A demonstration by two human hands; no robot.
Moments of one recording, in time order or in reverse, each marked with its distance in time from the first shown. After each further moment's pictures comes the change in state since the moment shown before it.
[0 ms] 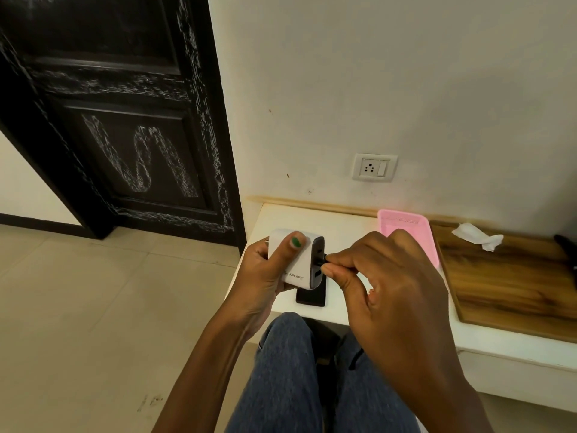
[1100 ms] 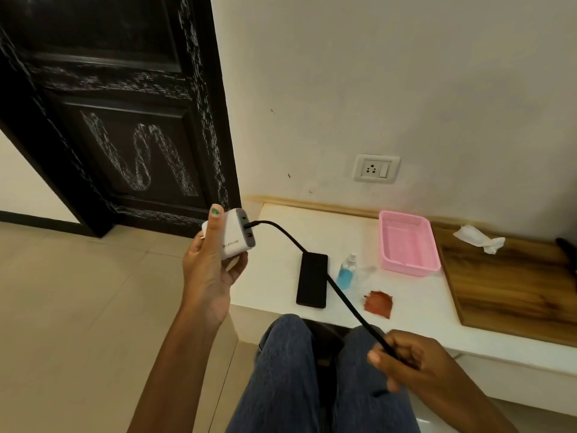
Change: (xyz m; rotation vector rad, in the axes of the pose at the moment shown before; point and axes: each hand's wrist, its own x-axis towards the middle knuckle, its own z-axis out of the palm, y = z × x) left_hand 0.013 0.005 -0.049 -0.299 0.571 -0.014; right_hand -0.078 0.082 0.012 0.732 -0.789 0.756
